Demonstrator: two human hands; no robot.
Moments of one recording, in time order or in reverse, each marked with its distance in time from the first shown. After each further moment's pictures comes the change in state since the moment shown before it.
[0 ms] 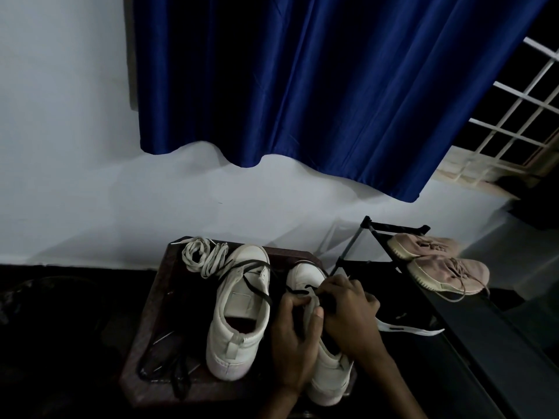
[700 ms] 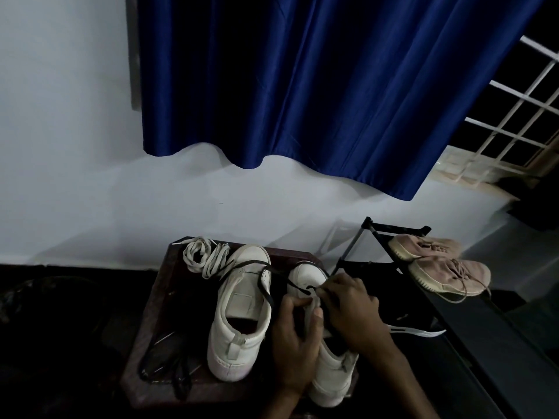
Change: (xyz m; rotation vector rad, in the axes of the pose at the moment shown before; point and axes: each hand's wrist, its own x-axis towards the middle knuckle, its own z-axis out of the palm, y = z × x) left_hand 0.000 -0.001 -0.002 0.041 0.013 0.012; right_hand 0.009 0.003 -0.007 0.037 -0.025 -0.036
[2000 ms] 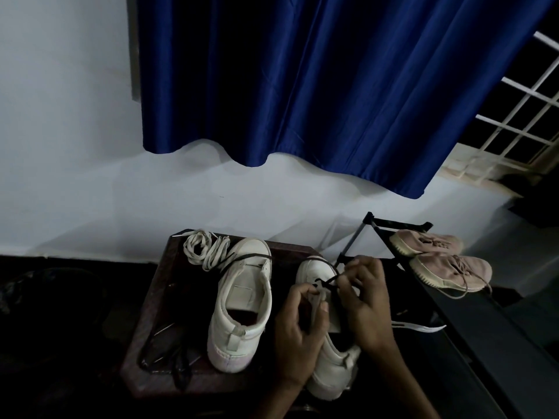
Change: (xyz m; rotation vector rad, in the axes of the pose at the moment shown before) left_hand 0.003 0.003 0.000 -0.003 -0.058 0.077; right_hand -0.007 0.011 0.005 0.721 0.423 -0.109
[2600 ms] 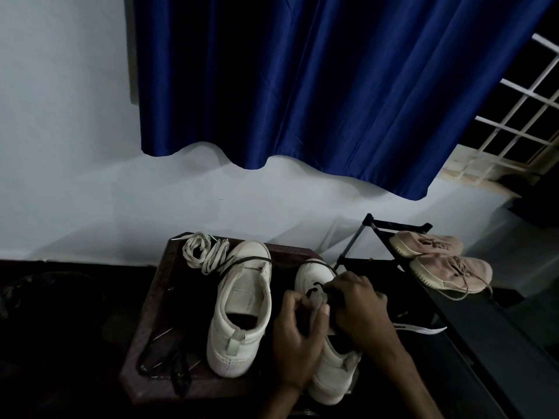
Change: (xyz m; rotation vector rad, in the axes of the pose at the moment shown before) left_hand -0.004 -0.007 0.003 -0.019 0.059 -0.065; right_hand 0.004 -0.020 -0.001 -0.823 -0.450 0.120
